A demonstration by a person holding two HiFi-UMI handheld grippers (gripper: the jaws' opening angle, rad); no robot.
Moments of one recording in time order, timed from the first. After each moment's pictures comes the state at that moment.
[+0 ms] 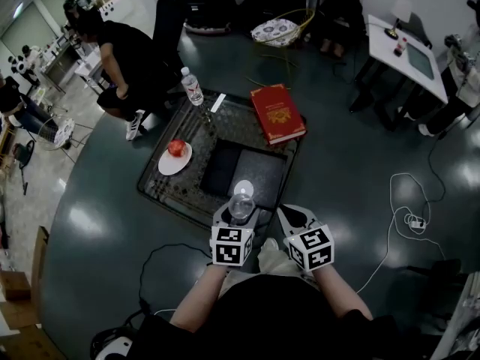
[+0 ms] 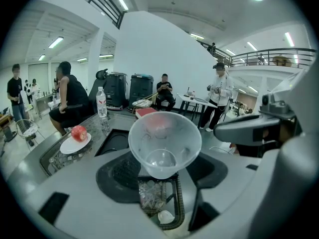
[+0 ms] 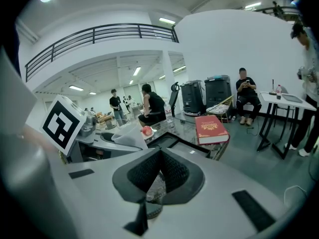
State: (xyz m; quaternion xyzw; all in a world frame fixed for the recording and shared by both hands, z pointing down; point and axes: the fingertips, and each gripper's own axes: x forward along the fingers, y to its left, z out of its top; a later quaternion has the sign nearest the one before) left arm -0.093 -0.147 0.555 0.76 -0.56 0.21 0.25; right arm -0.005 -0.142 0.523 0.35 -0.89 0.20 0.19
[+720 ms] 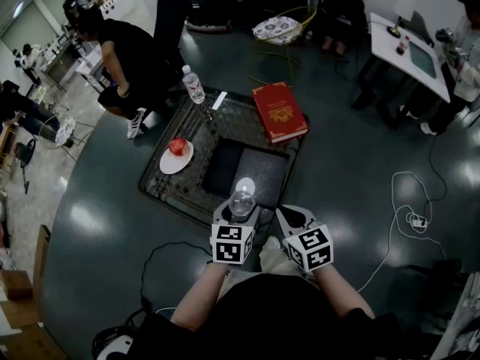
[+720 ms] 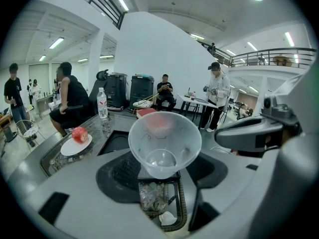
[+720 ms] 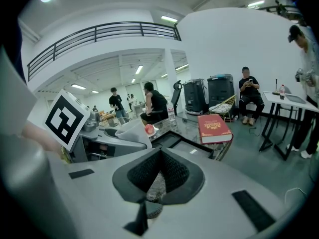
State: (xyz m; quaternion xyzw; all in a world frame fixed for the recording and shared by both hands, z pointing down) left arm -0.098 -0.154 0.553 0.76 -0.56 0.21 0.24; right arm -0.014 -0.140 0.527 0.34 -0.90 0.20 0.20
